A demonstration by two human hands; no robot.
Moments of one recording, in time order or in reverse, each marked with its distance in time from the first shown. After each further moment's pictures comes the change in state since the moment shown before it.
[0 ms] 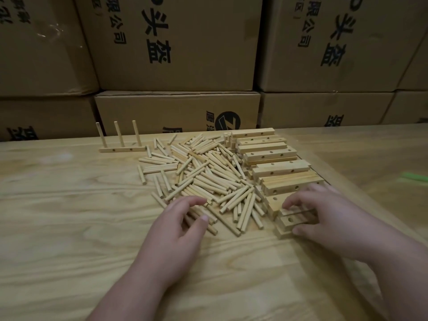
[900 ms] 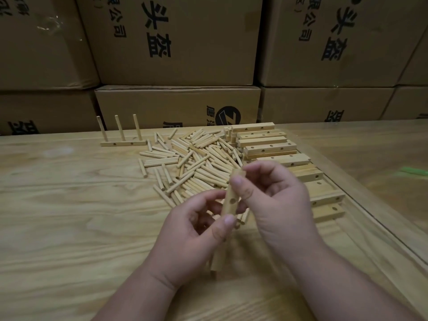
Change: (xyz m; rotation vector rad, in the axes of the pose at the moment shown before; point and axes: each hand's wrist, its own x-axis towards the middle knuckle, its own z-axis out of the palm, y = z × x) left_hand -0.014 0.012 0.016 -0.593 -0.105 0.102; right_hand -0.003 -0.103 0.046 1.315 0.417 -0.261
